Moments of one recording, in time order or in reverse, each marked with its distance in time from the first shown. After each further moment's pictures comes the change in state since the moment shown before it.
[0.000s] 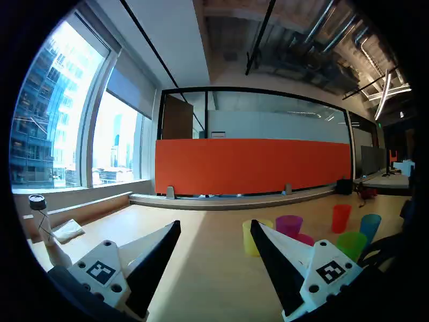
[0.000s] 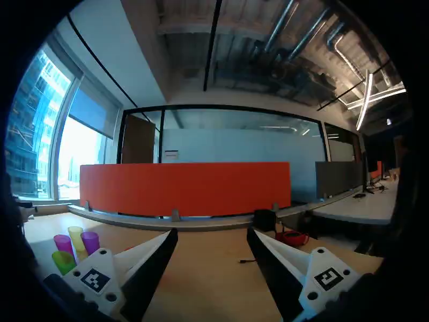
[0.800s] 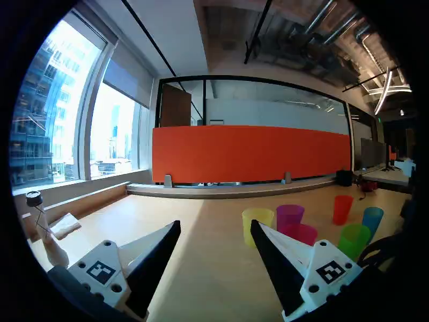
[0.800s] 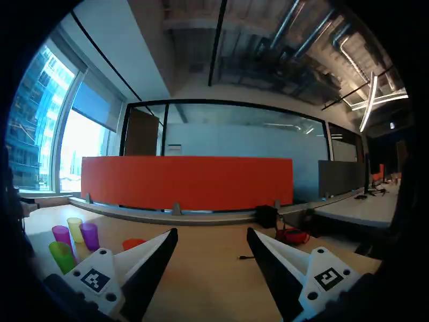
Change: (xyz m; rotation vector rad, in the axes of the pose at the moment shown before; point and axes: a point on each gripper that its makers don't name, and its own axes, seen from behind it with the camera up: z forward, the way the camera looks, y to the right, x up) left arm -0.021 0.002 0.008 -0.011 -0.076 0.004; right arm -0.017 0.000 0.004 0.025 -0.032 -0.026
